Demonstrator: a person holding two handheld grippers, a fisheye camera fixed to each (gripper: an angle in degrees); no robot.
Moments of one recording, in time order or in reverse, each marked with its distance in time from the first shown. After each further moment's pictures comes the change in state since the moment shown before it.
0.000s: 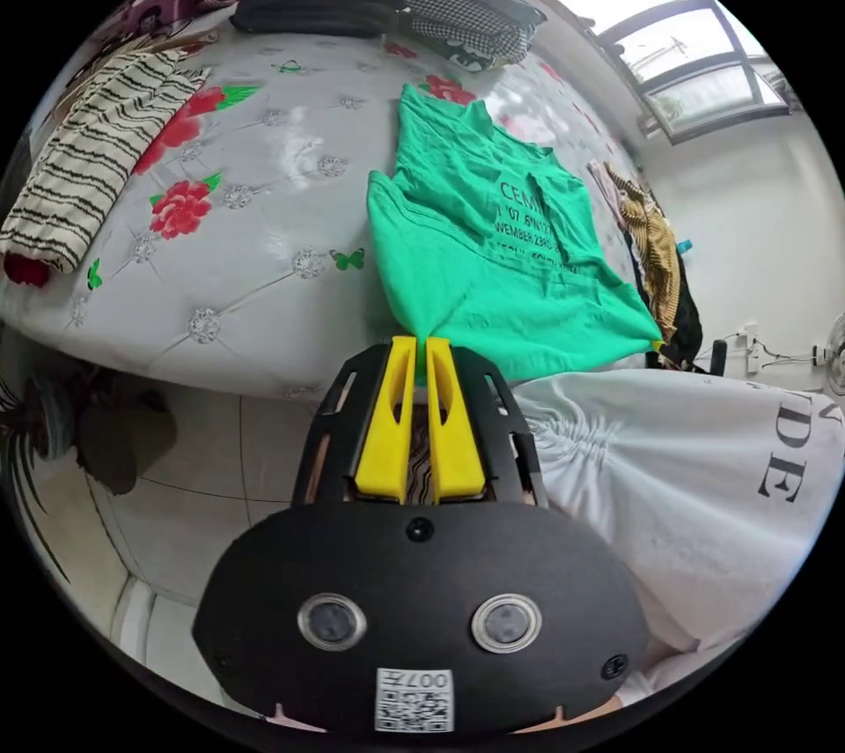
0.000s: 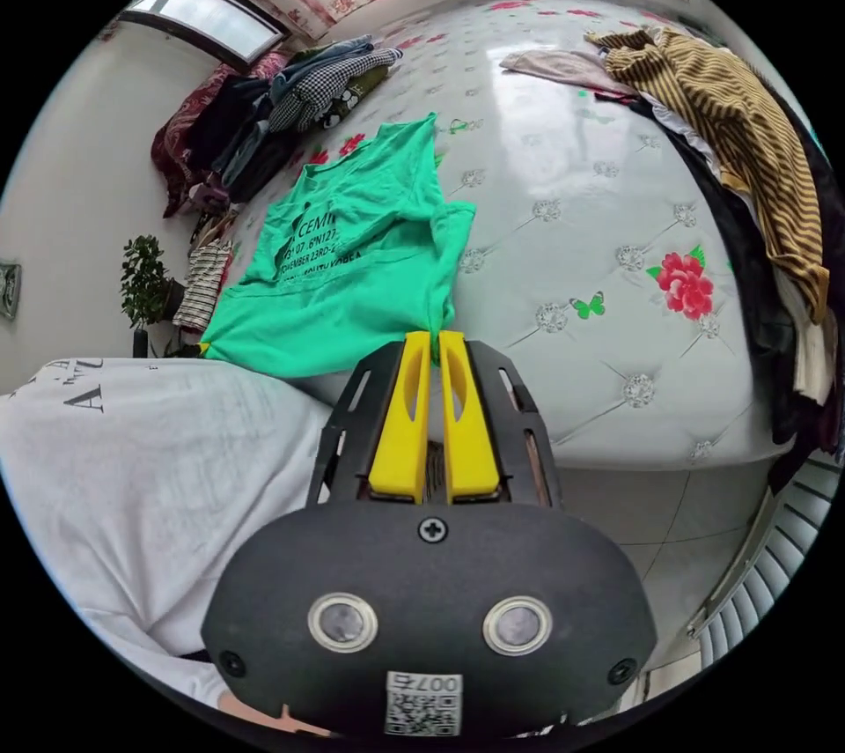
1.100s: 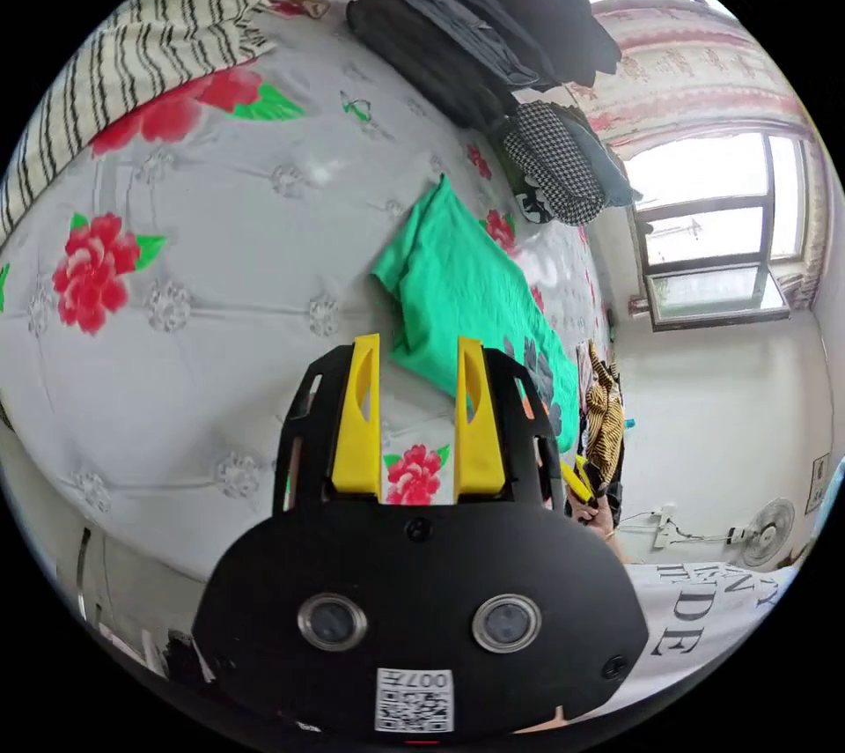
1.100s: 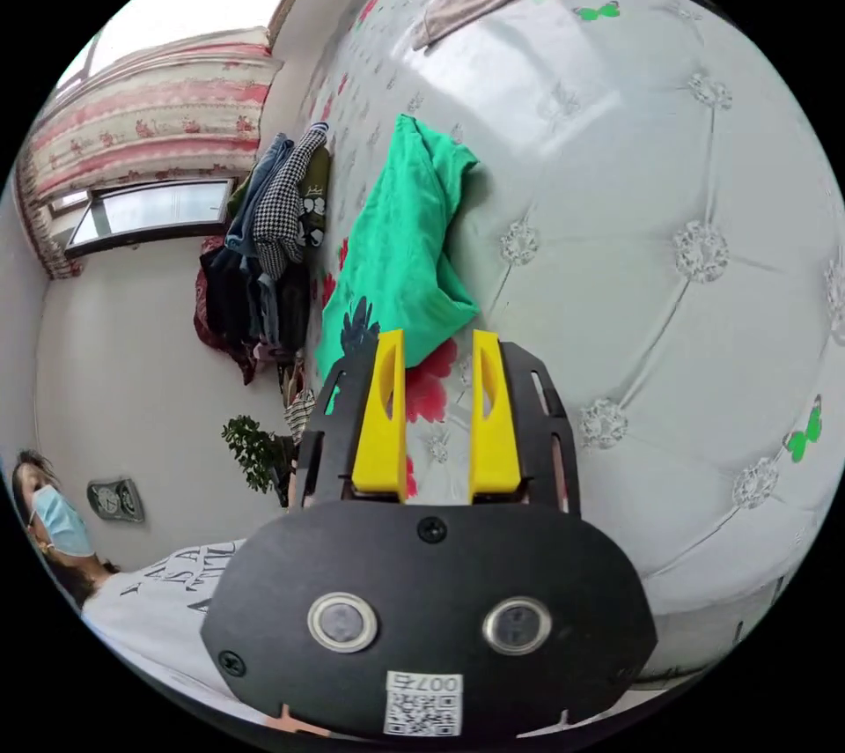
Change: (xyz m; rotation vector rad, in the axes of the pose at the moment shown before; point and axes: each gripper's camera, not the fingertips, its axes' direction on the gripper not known) left arm -0.144 -0.104 0.028 0.290 0.226 -0.409; right arm 0.101 -0.172 0.118 0.105 -0.427 0.504
